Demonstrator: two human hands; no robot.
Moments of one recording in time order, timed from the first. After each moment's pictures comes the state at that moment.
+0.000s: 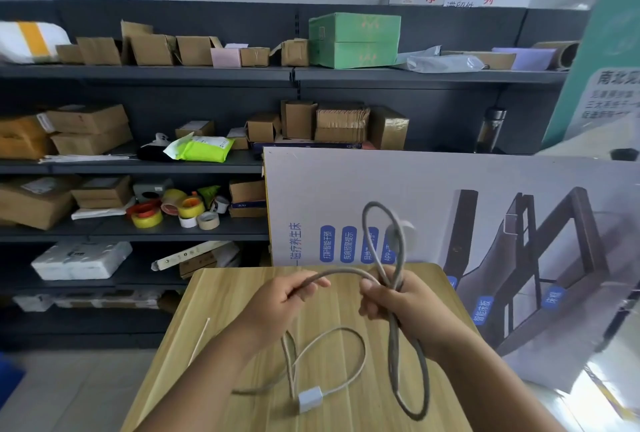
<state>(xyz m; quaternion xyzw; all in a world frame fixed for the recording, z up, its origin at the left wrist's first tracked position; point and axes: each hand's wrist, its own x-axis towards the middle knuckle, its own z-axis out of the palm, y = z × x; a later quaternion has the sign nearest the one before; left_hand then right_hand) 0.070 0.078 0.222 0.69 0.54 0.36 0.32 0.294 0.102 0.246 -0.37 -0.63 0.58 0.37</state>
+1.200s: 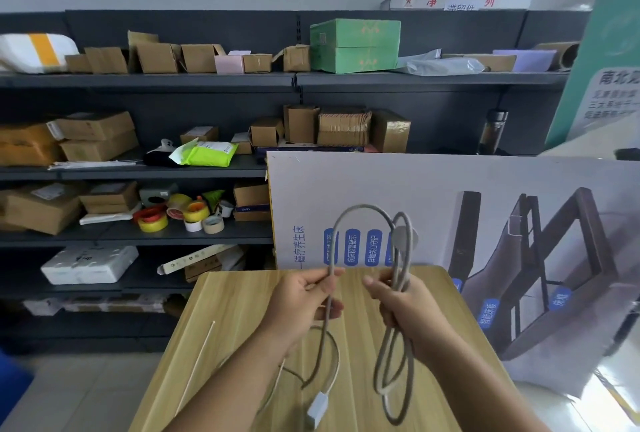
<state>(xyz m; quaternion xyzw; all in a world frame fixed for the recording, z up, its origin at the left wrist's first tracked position) 0.109 0.078 0.227 0.46 0.52 0.52 0.49 0.286 0.102 0.232 -0.45 -0.54 0.56 0.44</state>
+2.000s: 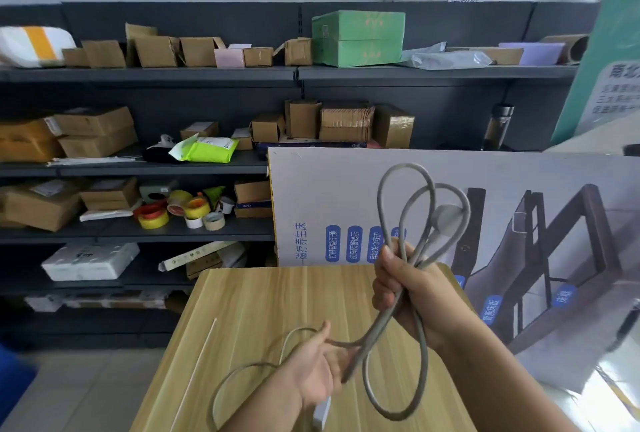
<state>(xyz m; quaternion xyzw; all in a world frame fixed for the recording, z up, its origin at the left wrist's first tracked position) 0.113 0.085 0.126 0.07 0.47 0.39 0.79 0.282 0.103 0.267 -0.23 -0.45 0.73 0.46</state>
